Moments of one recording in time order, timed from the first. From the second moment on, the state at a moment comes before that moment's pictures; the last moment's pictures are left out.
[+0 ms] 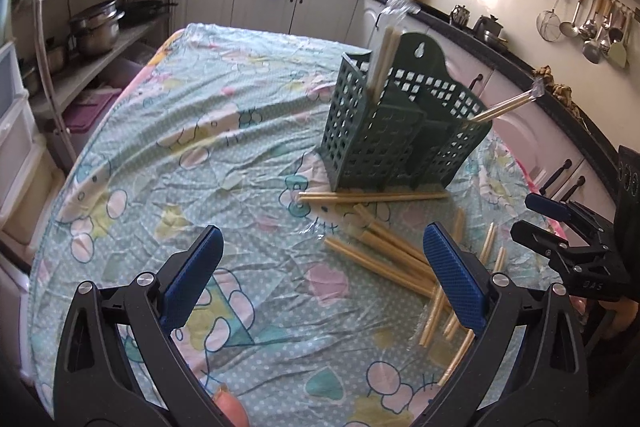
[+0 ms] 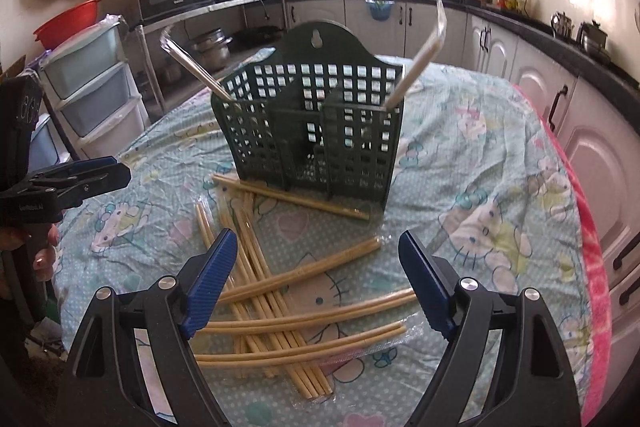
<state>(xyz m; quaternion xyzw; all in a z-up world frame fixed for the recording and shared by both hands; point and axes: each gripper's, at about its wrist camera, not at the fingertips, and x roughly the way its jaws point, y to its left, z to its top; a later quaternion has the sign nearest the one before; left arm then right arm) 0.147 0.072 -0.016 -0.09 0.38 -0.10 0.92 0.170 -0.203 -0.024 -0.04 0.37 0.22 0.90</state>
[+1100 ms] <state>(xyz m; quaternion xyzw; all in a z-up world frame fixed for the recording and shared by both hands) 0.235 0.091 -0.079 -0.17 0.43 -0.16 0.87 0.236 -0.212 -0.081 0.05 0.48 0.17 0.86</state>
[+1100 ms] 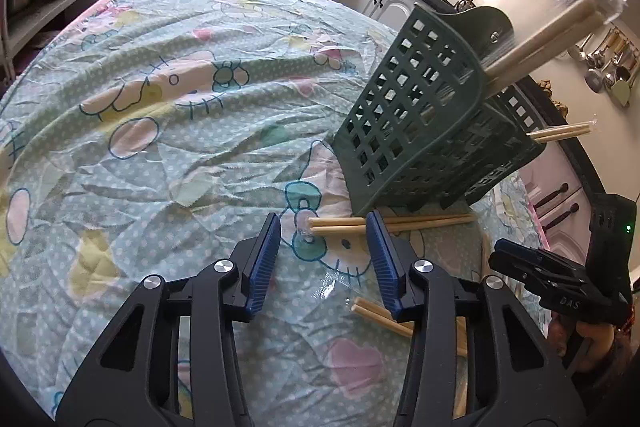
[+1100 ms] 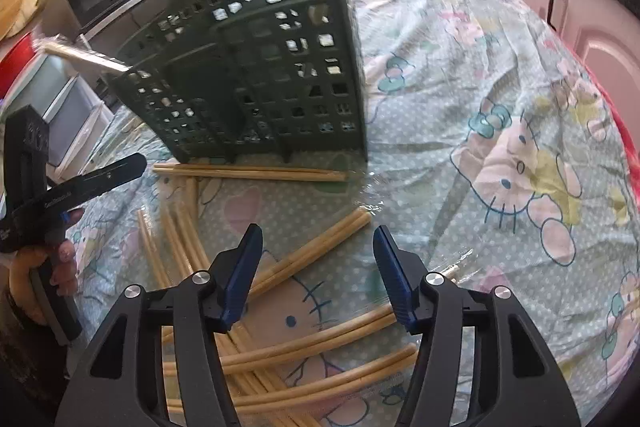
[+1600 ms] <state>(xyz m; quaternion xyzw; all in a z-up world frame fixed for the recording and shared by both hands) 0.238 0.097 -0.090 -0.18 0.43 -0.15 0.87 0.265 -0.222 -0.088 0.10 0.52 0.13 0.84</state>
